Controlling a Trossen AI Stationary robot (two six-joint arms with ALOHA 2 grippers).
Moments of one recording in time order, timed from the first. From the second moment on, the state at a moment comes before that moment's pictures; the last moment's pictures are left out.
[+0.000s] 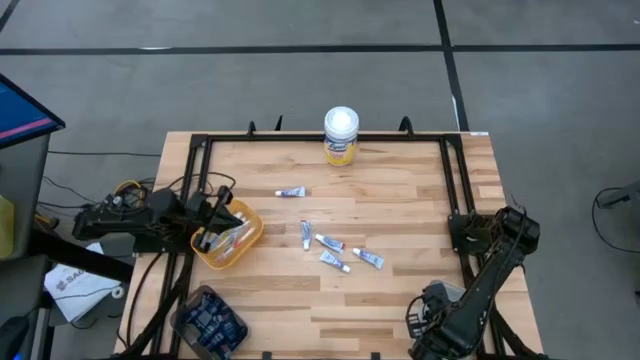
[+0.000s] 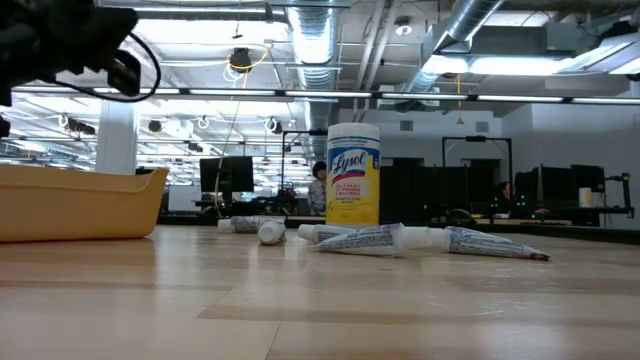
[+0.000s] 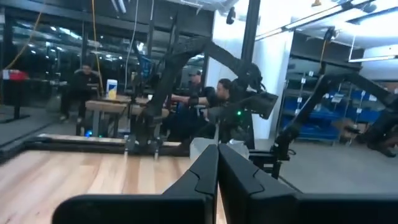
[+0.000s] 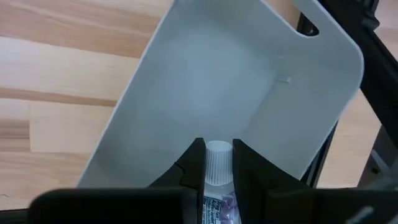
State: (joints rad) left arm 0.05 0.00 0.01 0.23 0.23 -0.19; right arm 0.96 1.90 1.51 -1.42 -0.18 2.31
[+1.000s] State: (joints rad) left arm 0.04 0.00 0.01 0.30 0.23 -0.19; right arm 0.71 1.75 1.48 -1.42 0.19 1.86
